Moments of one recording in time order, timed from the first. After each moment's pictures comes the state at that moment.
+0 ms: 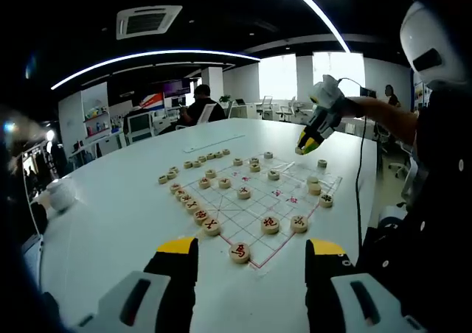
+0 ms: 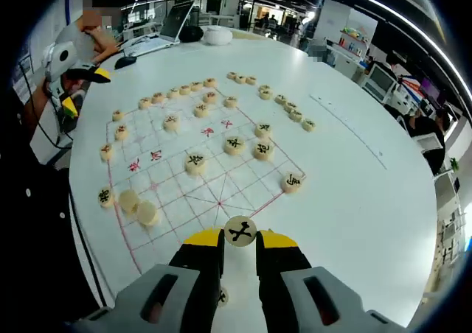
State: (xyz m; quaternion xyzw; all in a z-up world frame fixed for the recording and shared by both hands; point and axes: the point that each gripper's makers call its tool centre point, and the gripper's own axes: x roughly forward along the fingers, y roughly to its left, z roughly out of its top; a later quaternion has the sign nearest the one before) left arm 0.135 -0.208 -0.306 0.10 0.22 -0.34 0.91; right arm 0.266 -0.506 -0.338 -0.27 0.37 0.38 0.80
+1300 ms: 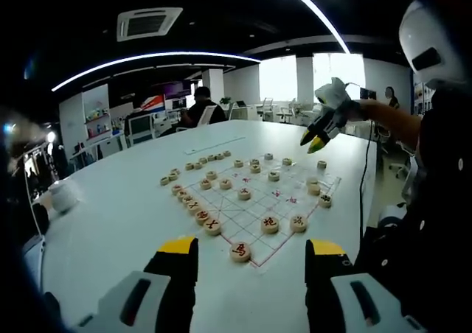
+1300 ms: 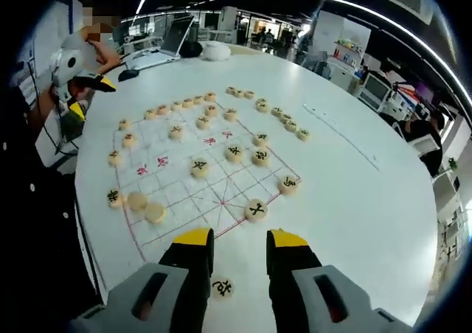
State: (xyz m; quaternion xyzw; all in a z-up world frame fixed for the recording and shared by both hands) left arm 0.133 -0.206 -0.302 0.10 0.21 -0.35 0.91; right arm 0.221 -0.518 -0.313 -0.24 0.32 0.38 0.83
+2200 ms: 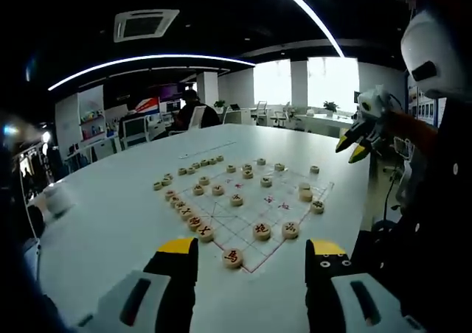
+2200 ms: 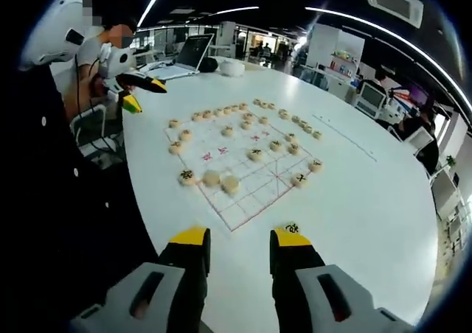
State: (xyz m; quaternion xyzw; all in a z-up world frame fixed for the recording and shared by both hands) left arm 0.131 -0.215 -0.297 0.09 0.20 -0.36 0.91; right arm 0.129 -0.522 -0.302 -0.23 0.30 0.40 0.84
